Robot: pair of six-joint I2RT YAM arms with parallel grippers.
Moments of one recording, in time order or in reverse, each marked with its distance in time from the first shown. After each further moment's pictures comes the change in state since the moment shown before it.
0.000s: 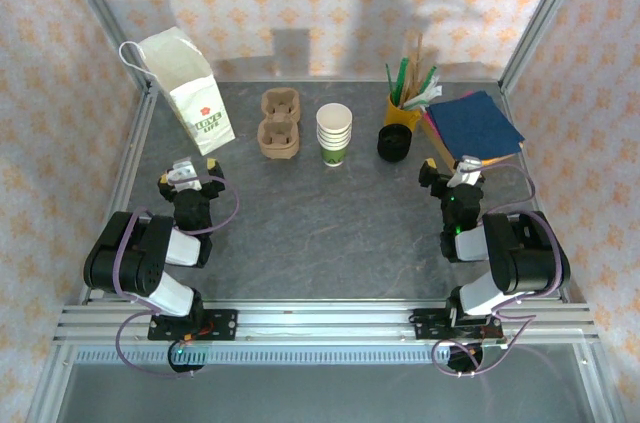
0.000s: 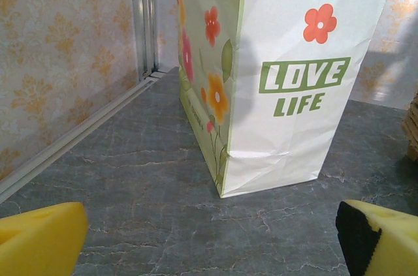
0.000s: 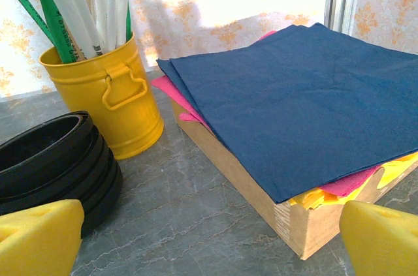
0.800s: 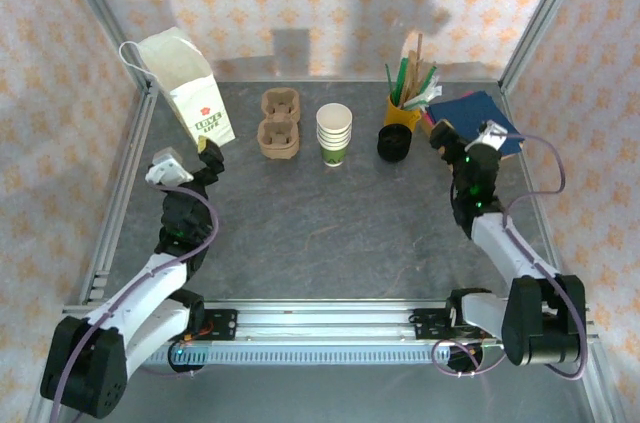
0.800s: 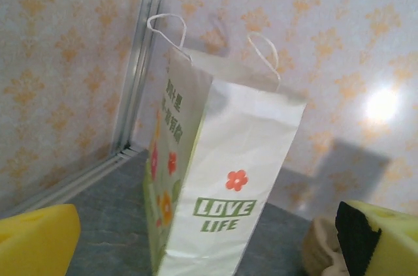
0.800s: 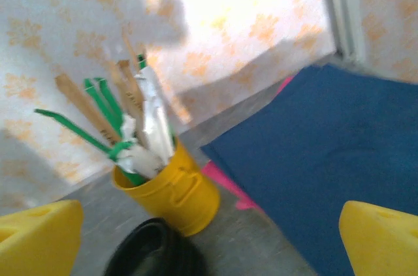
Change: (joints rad) left arm -0.208 -0.655 0.149 -0.582 -0.183 -0.210; right arm -0.006 -0.378 0.401 -0.827 -0.043 0.346
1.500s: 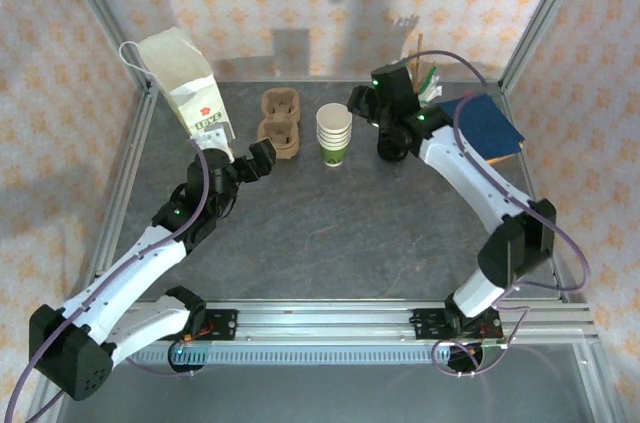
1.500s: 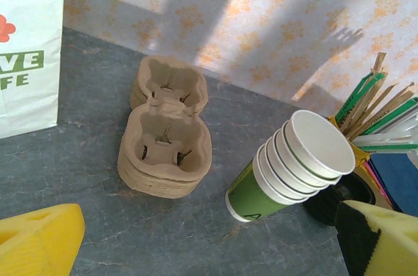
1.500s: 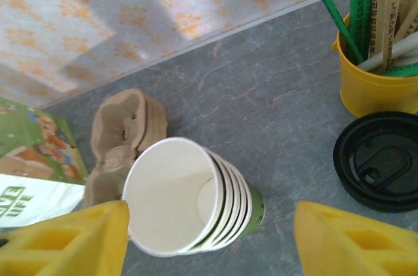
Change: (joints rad) left arm -0.216 0.089 0.431 -0.786 0.322 -0.257; right arm 0.472 0.510 0.986 -0.920 0.079 0.180
